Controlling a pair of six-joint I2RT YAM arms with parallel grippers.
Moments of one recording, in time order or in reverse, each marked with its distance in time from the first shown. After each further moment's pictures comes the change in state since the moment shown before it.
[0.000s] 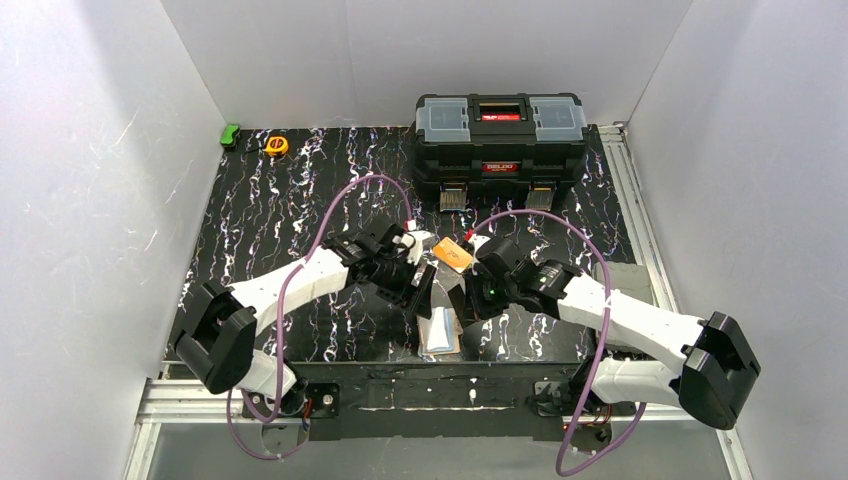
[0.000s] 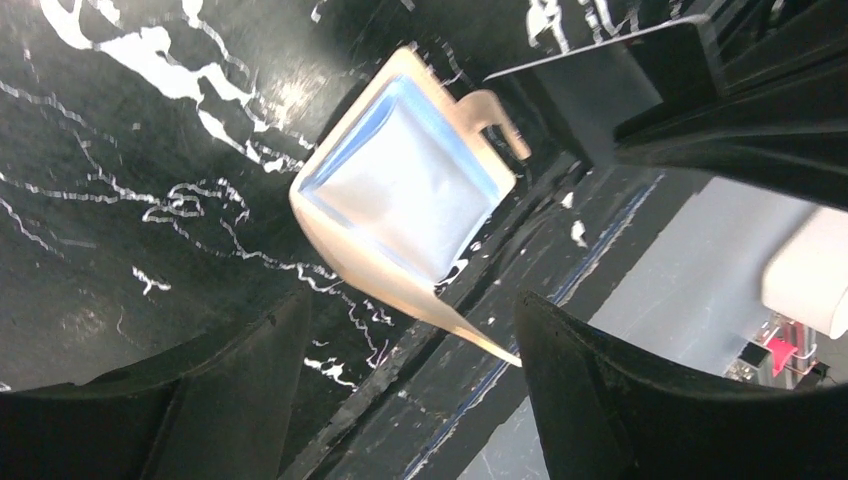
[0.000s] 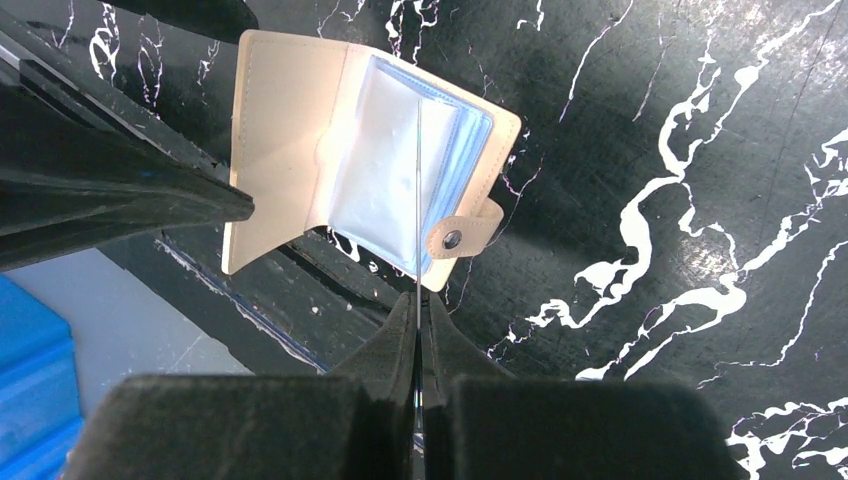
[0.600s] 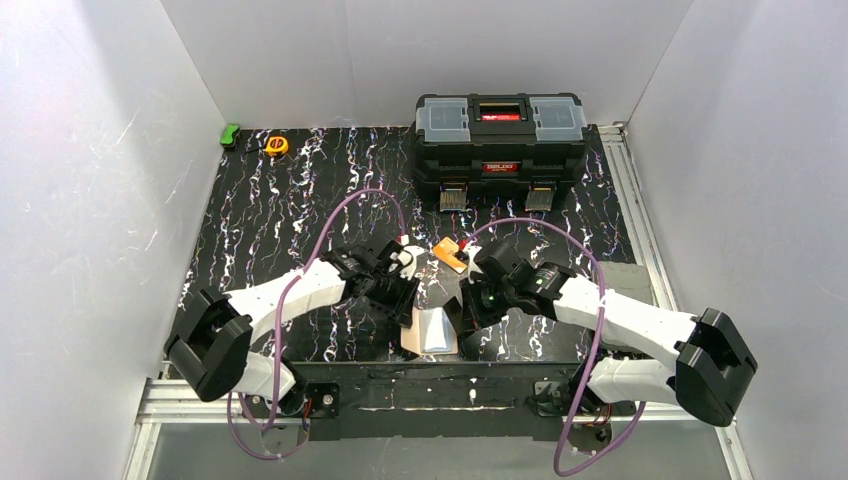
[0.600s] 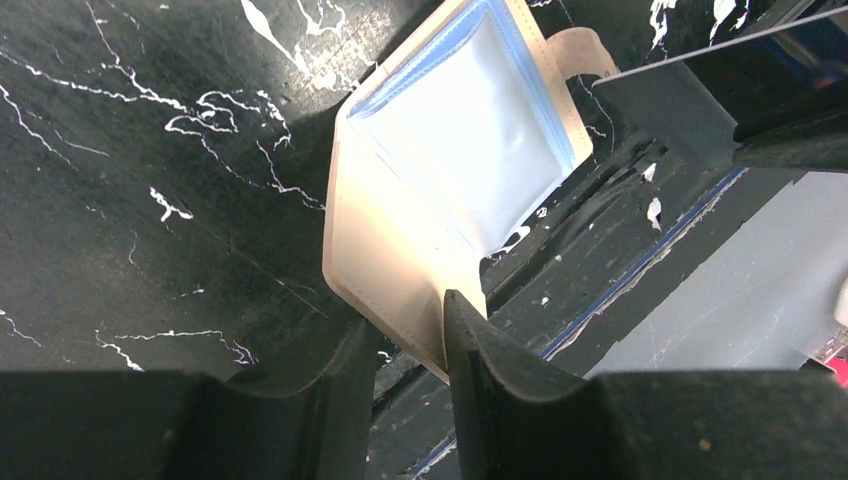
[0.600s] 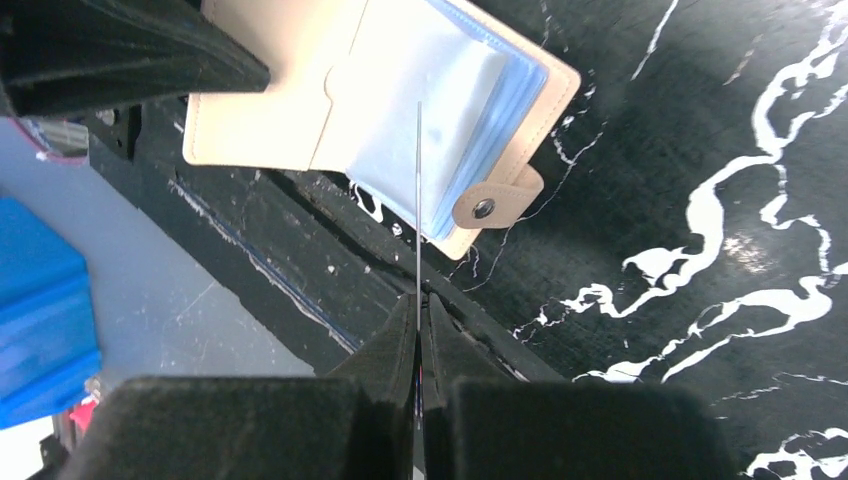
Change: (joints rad) left arm -0.043 -0.039 -0.109 -0.011 -0.123 -0.016; right arm 0.011 0.013 -0.029 0.007 -0.105 -0.026
